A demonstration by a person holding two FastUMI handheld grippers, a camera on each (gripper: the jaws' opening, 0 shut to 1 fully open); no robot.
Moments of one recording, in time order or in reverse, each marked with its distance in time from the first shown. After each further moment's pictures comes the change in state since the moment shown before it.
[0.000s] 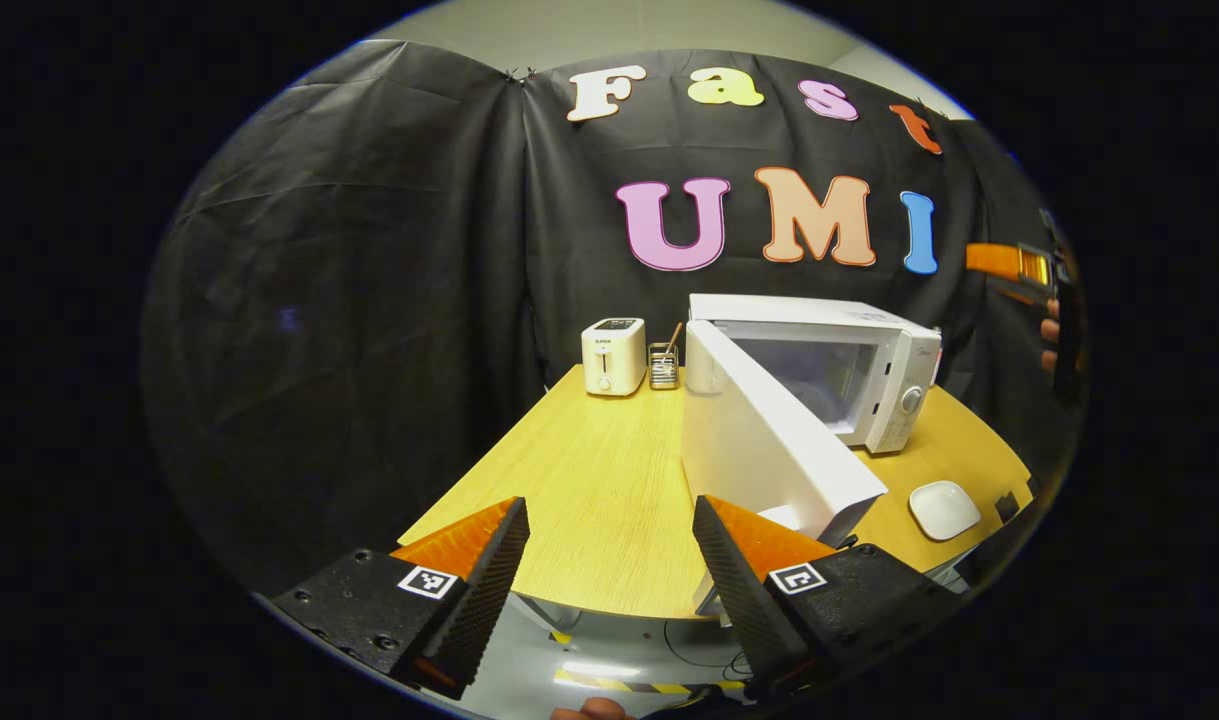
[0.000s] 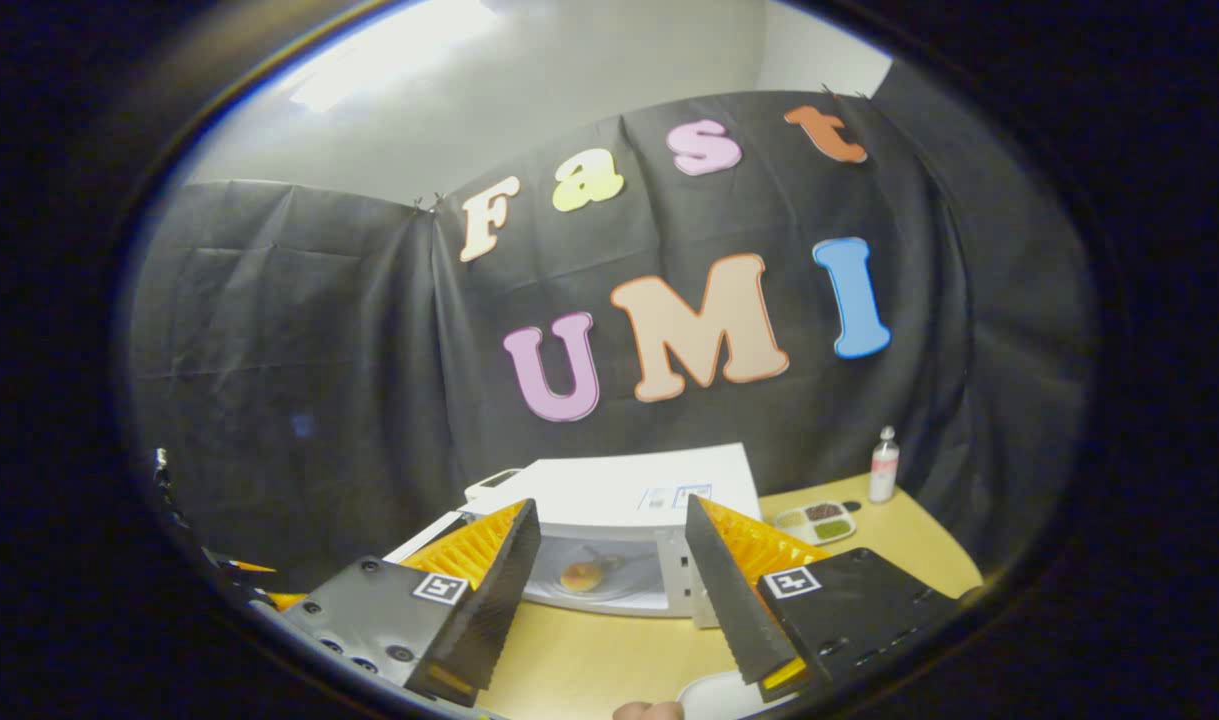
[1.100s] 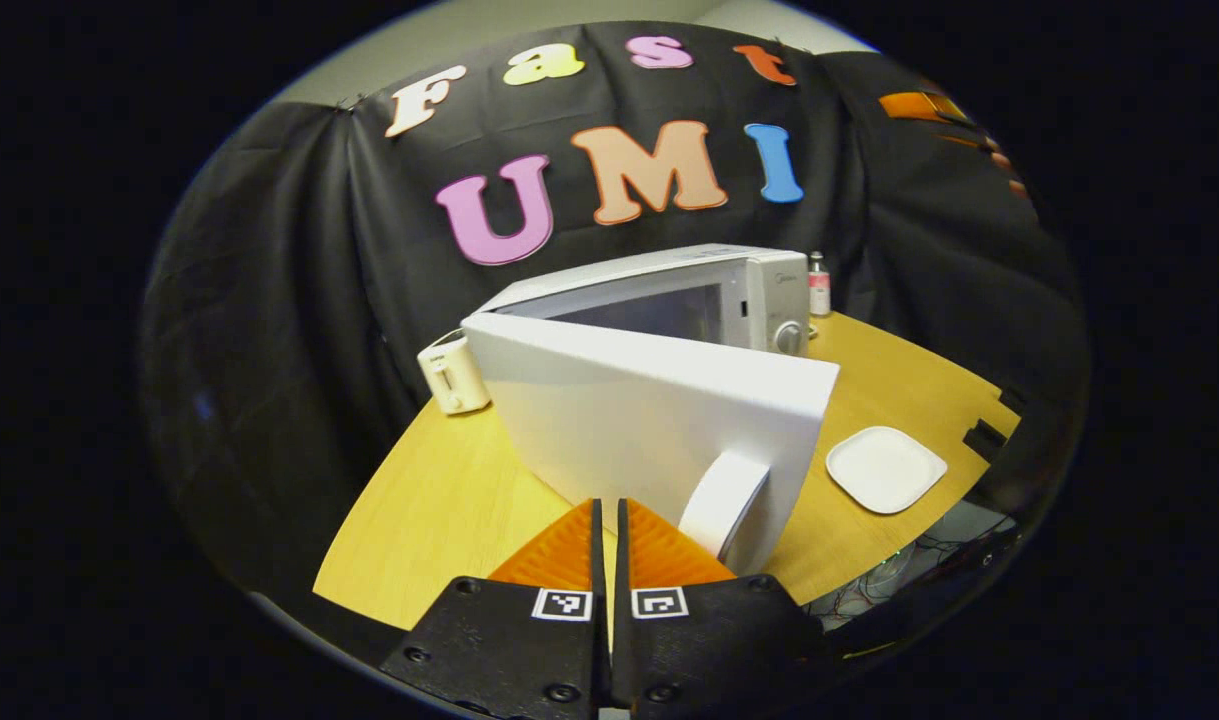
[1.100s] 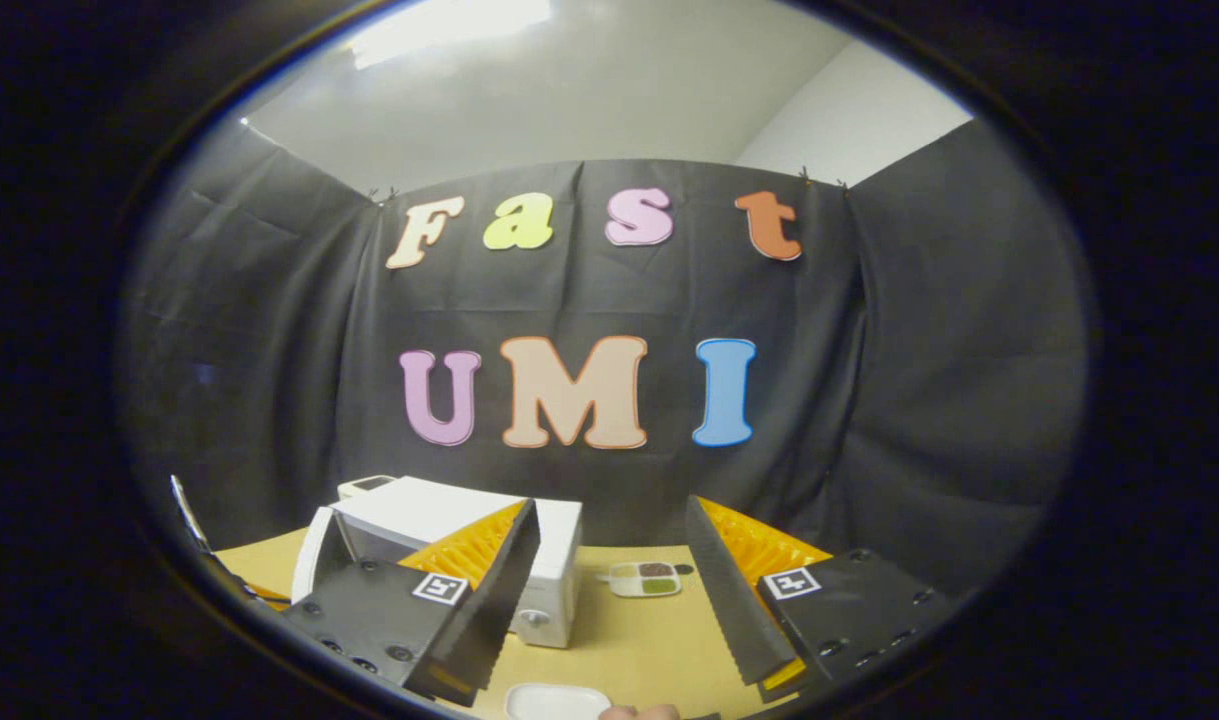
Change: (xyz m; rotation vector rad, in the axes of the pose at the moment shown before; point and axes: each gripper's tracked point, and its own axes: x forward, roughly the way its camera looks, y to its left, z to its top) left arm 0.050 -0.193 -0.018 0.276 0.015 -0.320; right arm -0.080 -0.128 0.084 -0.205 -0.091 -0.323
